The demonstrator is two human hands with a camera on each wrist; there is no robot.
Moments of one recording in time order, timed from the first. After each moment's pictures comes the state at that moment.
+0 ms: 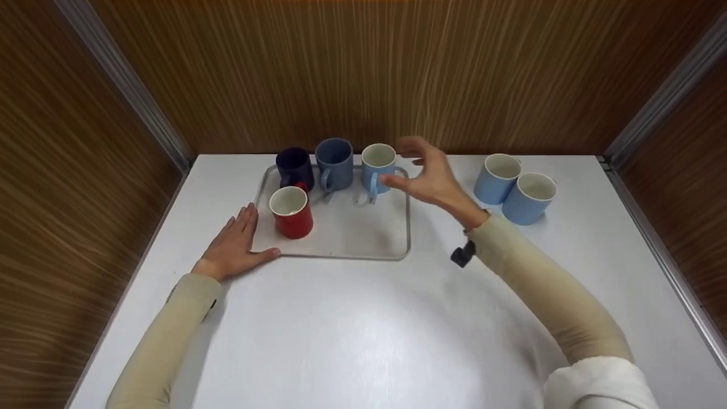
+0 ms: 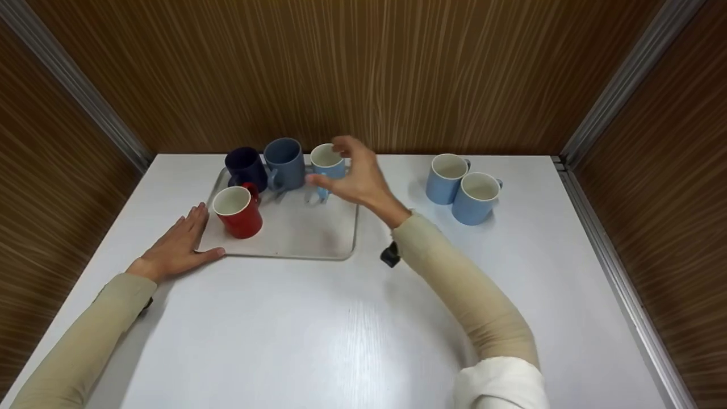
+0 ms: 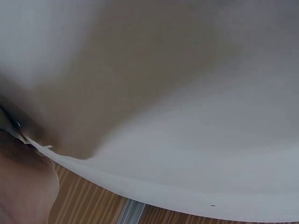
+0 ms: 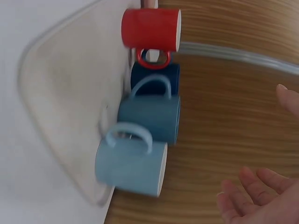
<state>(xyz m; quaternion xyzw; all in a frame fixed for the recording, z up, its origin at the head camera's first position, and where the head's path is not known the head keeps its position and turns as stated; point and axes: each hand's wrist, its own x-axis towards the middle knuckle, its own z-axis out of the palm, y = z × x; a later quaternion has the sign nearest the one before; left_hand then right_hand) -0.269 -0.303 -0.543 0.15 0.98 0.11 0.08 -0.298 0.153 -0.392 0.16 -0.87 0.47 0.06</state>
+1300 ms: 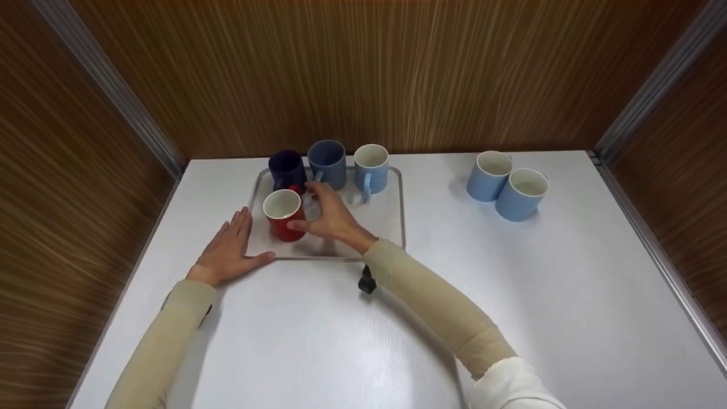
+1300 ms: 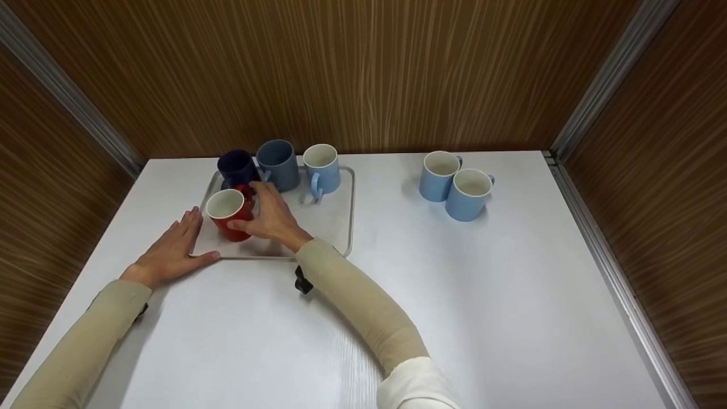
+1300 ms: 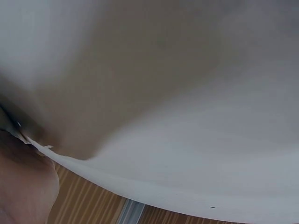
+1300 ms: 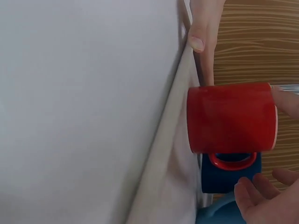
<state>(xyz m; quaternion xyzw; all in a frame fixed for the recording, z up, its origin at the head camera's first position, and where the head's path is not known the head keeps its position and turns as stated) -0.261 -0.313 -0.540 0.14 0.98 0.12 0.07 -0.303 -0.022 -0.488 0.19 -0.87 0.46 -0.04</state>
